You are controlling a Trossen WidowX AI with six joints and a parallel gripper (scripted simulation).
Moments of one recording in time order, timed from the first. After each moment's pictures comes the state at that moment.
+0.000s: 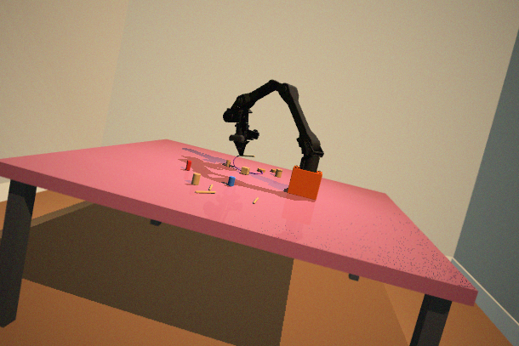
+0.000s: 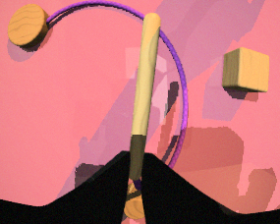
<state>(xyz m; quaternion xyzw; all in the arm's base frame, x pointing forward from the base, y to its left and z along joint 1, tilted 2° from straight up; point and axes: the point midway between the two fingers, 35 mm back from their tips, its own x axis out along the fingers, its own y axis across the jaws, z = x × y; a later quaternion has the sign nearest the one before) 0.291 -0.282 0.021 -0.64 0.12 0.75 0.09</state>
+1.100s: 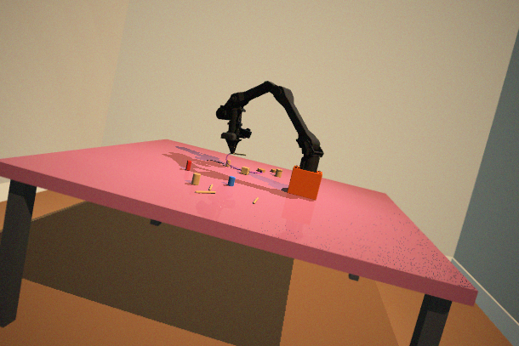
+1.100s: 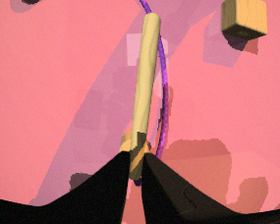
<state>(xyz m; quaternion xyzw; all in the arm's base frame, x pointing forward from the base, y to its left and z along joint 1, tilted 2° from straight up) 0.332 -0.288 0.023 -0.67 0.13 0.73 0.09</state>
